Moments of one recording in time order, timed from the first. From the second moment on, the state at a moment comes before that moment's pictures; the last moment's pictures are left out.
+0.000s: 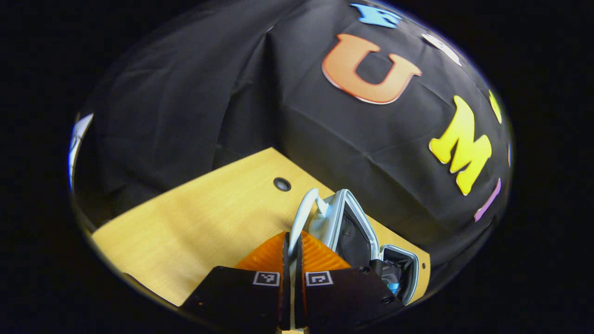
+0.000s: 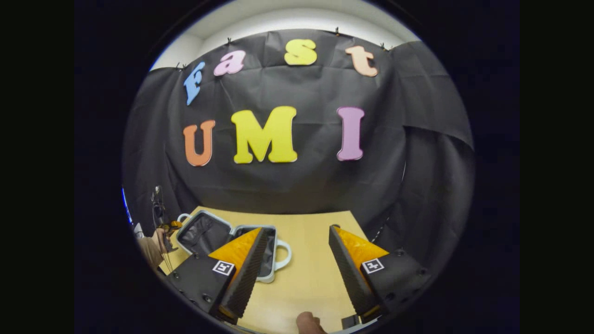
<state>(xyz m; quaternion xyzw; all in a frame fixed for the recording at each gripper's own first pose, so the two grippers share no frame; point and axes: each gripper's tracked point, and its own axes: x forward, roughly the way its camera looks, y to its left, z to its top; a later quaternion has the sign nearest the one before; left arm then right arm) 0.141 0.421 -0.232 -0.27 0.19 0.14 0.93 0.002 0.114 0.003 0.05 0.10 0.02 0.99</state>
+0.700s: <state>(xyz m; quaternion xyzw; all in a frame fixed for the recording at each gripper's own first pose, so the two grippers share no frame) 0.149 0.240 -0.081 0.08 0.11 0.15 0.98 0.005 0.066 0.039 0.06 0.02 0.06 1.00</state>
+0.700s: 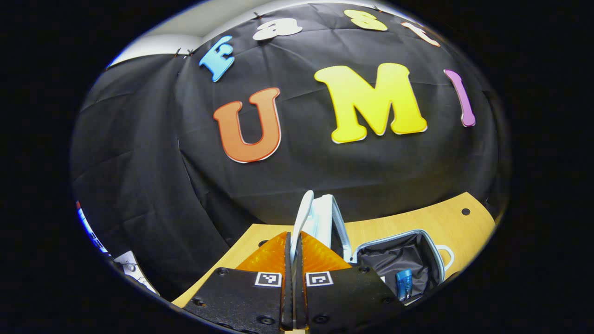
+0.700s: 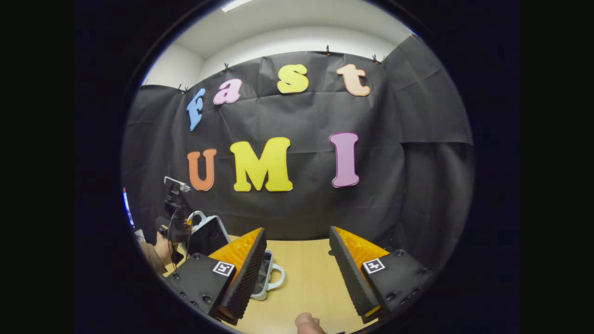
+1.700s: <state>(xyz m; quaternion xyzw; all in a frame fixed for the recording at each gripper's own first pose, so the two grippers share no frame) 0.175 -0.046 -0.212 0.16 0.23 0.01 0.96 -0.003 -0.064 -0.019 0.04 0.04 0.05 1.00</state>
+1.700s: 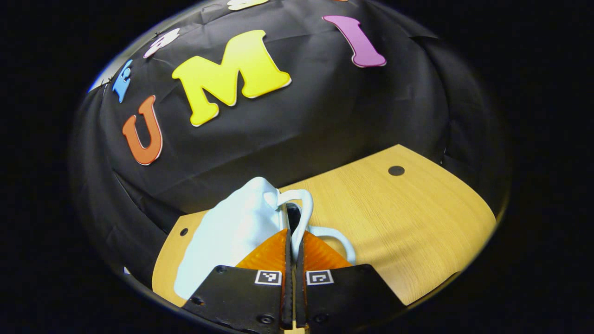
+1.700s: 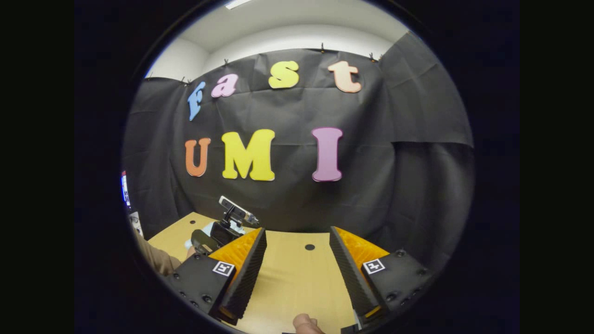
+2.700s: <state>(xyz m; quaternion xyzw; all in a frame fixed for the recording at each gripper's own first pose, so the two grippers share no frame) 0.171 -0.068 -0.197 0.11 0.22 -0.02 0.97 0.029 -0.087 -0.054 0.08 0.10 0.01 0.99</state>
